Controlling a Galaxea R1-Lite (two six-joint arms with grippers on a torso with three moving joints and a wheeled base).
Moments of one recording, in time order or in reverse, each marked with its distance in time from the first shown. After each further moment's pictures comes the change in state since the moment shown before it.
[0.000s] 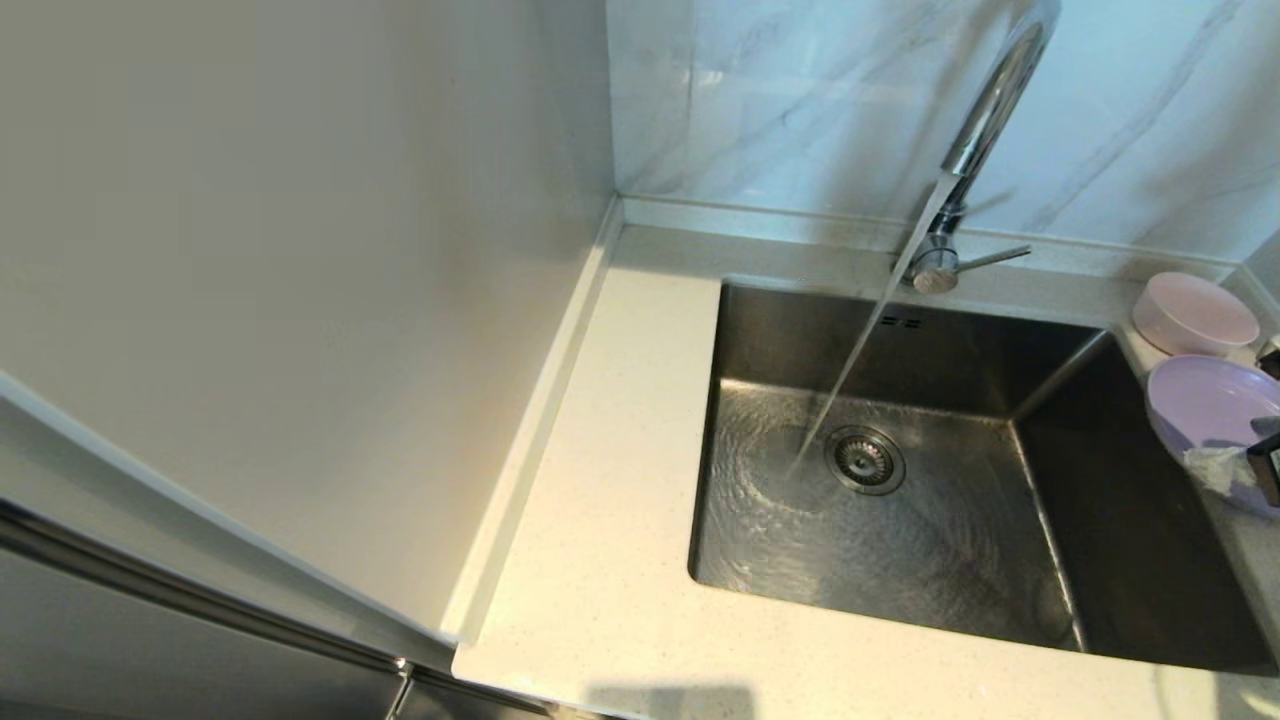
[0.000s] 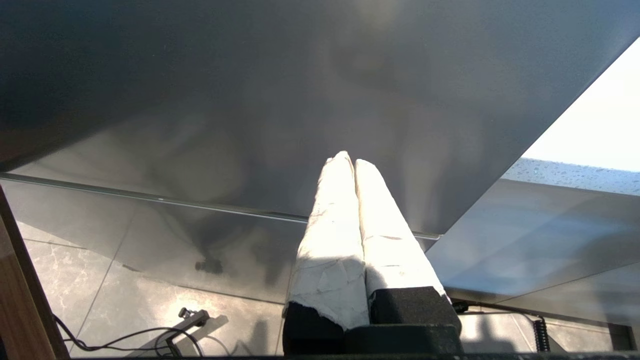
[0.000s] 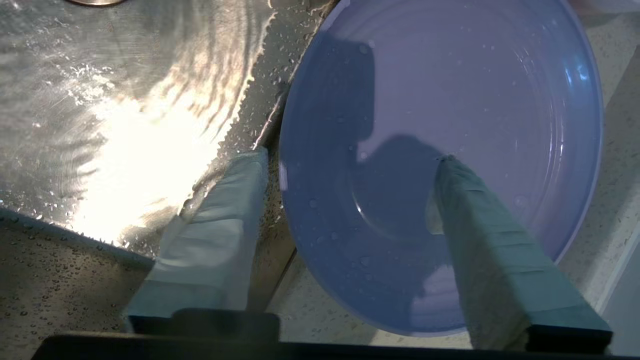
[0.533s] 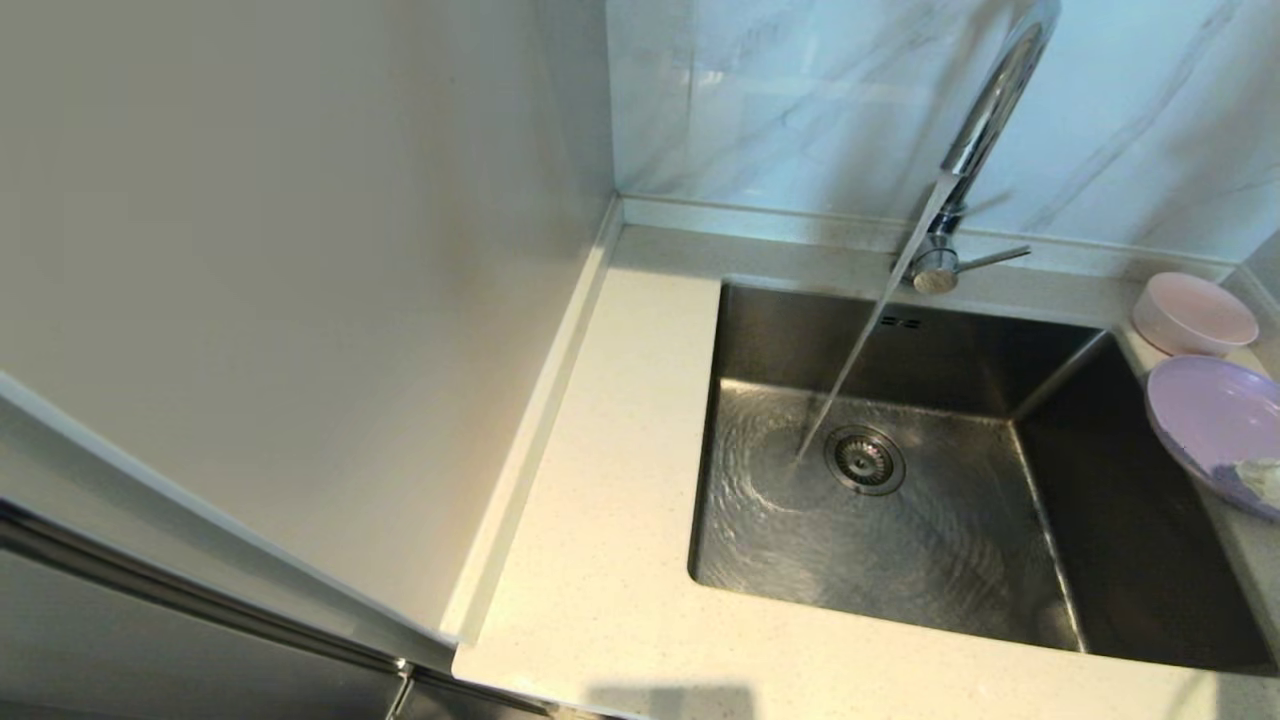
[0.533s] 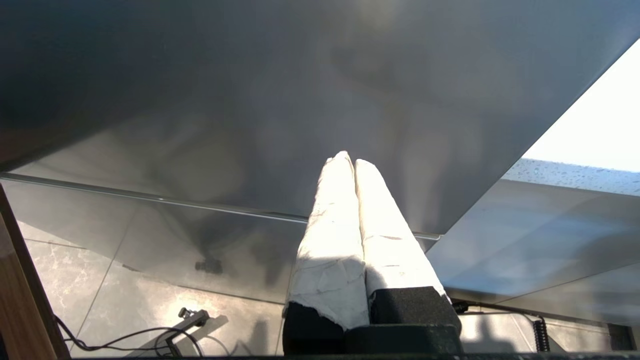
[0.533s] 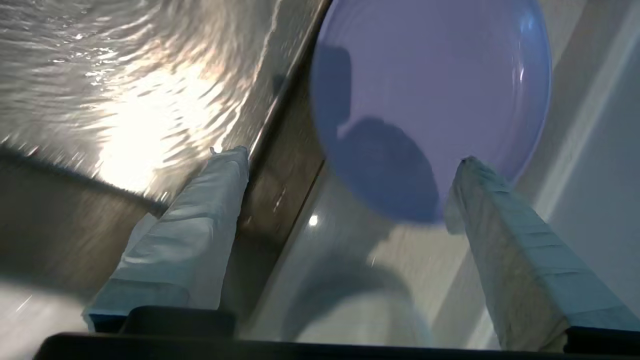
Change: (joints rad) left arm 0.000 0.000 0.000 0.000 0.000 0.000; right arm -0.033 -0.243 0.014 0.253 -0.021 0.003
